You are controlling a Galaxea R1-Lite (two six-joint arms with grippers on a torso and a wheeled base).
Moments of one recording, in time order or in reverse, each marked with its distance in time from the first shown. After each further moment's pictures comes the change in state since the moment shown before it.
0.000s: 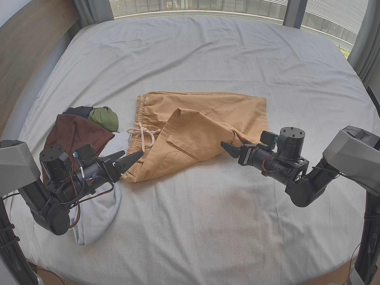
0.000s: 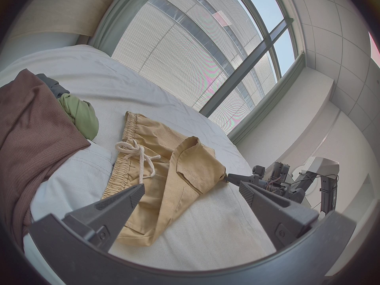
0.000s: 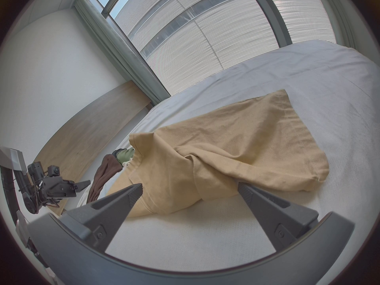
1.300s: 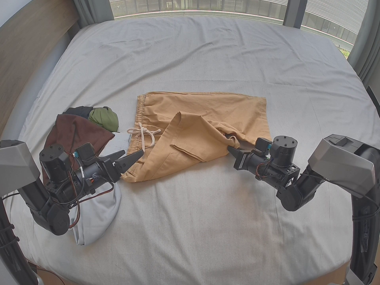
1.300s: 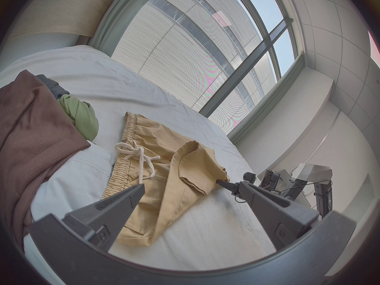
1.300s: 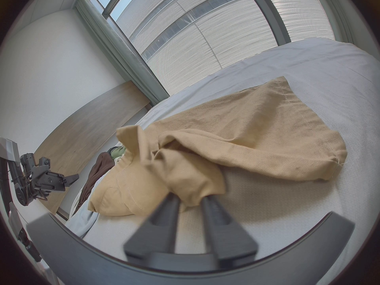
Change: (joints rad) left arm -0.001 -0.004 0.001 0.000 0.000 0.000; right arm -0.011 0.134 -0.061 -0.101 0.005 0.001
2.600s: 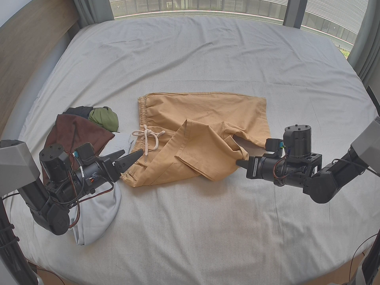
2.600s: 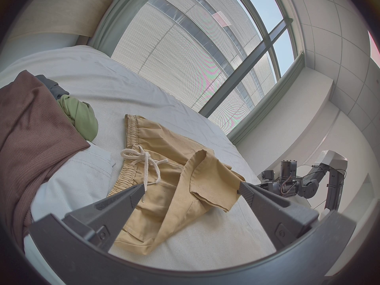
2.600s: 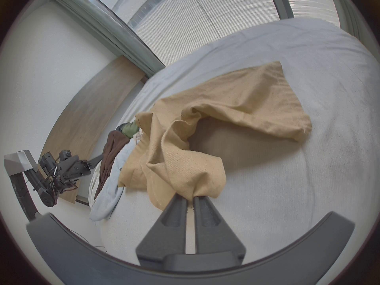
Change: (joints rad) left arm 0.000 0.000 -0.002 0.000 0.000 0.000; right arm 0.037 -0.343 0.152 0.503 0.043 0.013
